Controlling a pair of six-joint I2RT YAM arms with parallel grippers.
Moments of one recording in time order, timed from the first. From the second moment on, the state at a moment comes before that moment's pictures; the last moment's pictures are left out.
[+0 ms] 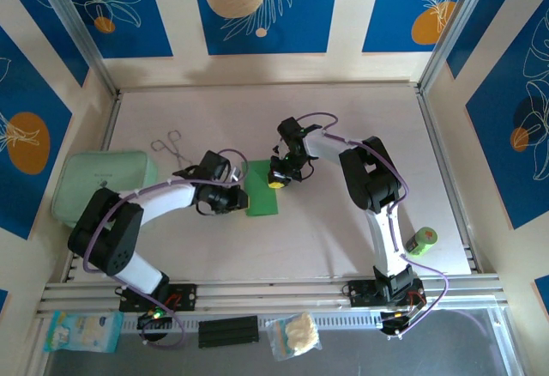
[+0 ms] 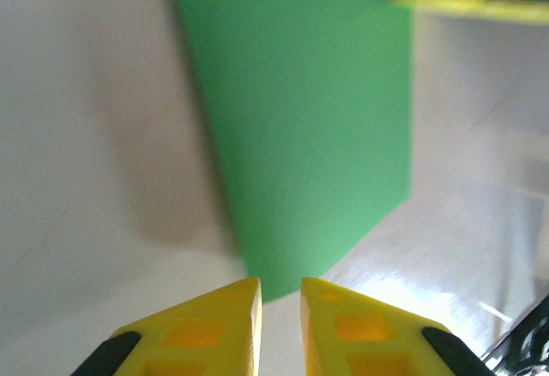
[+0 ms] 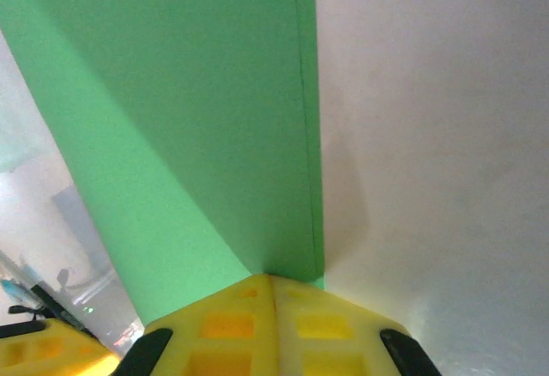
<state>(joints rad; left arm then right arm) -0.50 1.55 0.81 -0.36 0.45 -0.60 0.53 2.20 1.55 -0.78 -0.55 0.54</state>
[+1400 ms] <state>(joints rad) -0.38 1.84 1.05 -0.17 0.61 -0.77 0.54 2.11 1.50 -0.86 -0.50 0.28</state>
